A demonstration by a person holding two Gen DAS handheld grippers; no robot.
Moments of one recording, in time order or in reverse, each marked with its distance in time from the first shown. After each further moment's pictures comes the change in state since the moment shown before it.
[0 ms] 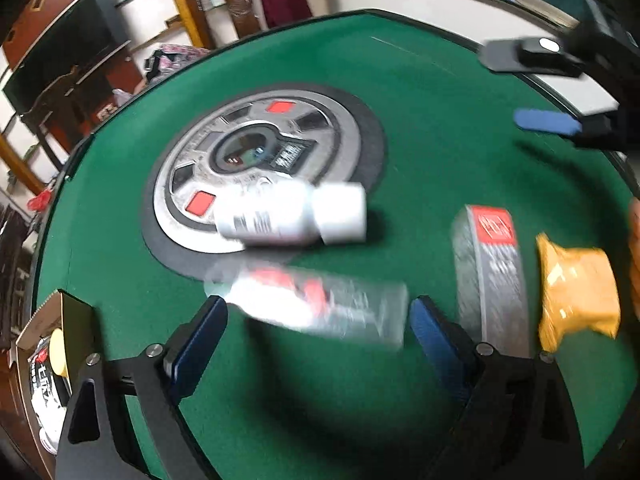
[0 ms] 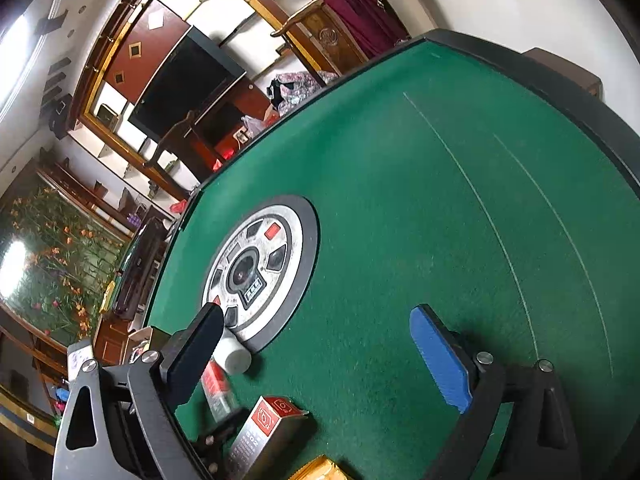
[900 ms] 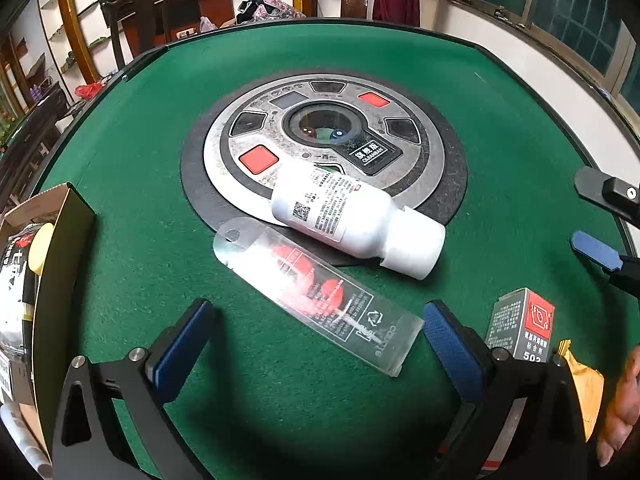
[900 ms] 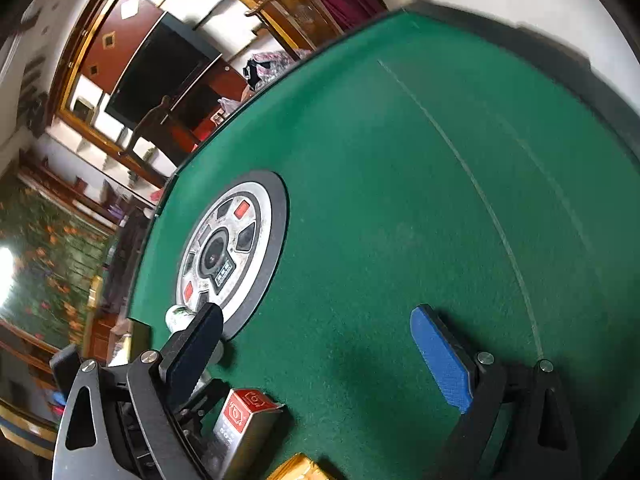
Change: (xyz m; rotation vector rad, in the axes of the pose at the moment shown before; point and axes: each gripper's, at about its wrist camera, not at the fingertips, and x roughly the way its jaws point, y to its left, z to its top) left arm 0.022 0.025 0.004 -0.429 0.010 0.082; right arm 0.014 -0.017 -0.002 0.072 0.069 -0.048
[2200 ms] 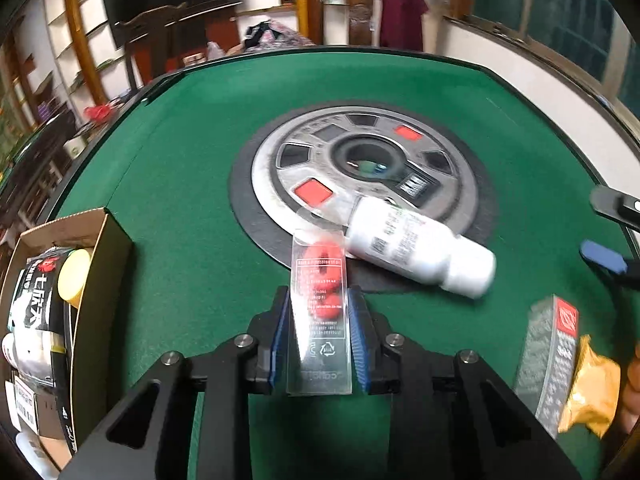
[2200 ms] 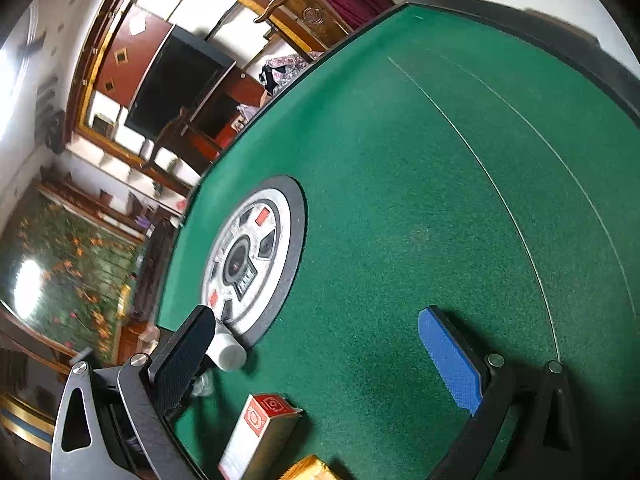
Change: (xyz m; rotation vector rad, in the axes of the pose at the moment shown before) left arm -0.016 0.033 -0.001 0.034 -0.104 0.018; right arm 0.000 -0.001 0.003 0.002 0.004 0.075
